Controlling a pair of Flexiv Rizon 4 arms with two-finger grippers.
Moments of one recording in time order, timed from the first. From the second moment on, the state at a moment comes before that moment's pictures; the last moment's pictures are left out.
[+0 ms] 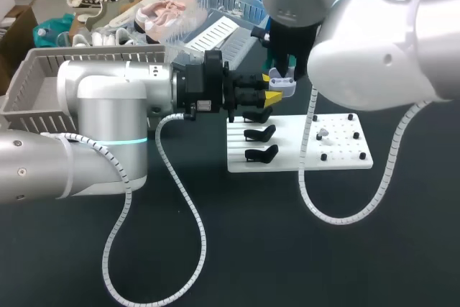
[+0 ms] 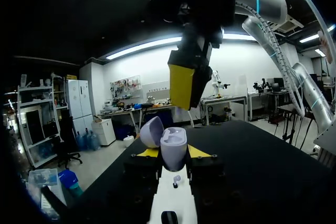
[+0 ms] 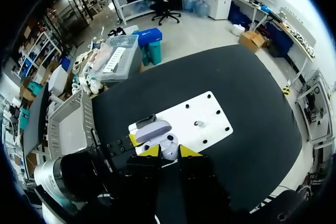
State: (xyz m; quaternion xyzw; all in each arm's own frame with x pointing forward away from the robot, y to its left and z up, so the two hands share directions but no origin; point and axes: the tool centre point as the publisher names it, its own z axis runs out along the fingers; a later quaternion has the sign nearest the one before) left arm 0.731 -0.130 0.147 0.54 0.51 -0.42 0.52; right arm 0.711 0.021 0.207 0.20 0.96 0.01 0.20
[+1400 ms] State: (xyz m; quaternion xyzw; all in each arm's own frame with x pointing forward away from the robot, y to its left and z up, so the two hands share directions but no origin) left arm 0.731 -0.130 0.146 0.54 0.51 -0.42 0.52; right arm 0.717 0.019 0.197 0.20 0.96 0.02 0.19
